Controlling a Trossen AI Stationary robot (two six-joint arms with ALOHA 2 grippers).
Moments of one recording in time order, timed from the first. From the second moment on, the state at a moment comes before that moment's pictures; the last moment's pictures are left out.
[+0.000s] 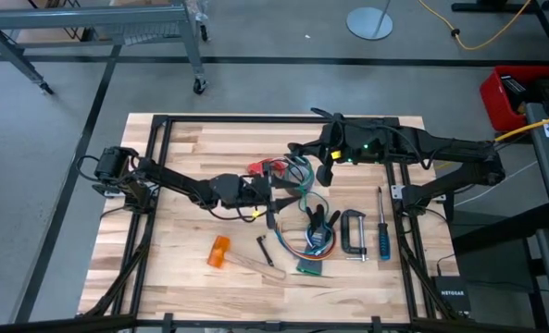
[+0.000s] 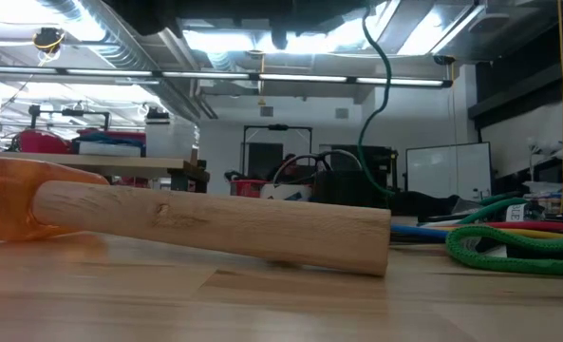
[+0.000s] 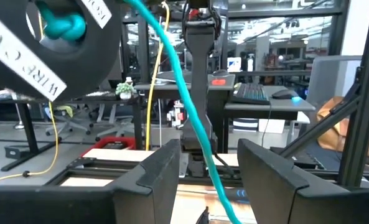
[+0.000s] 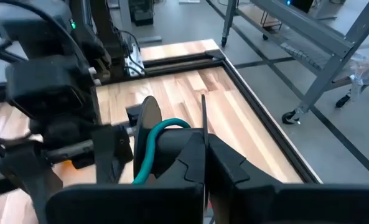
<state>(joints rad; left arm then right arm) -0.12 1.71 0.95 0.90 -0.25 0.04 -0.03 1.27 1.43 -0.61 0.24 0.10</state>
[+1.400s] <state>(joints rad) -0.12 1.71 0.95 0.87 -0.25 0.04 -0.03 1.28 1.43 -0.52 0.21 0.09</state>
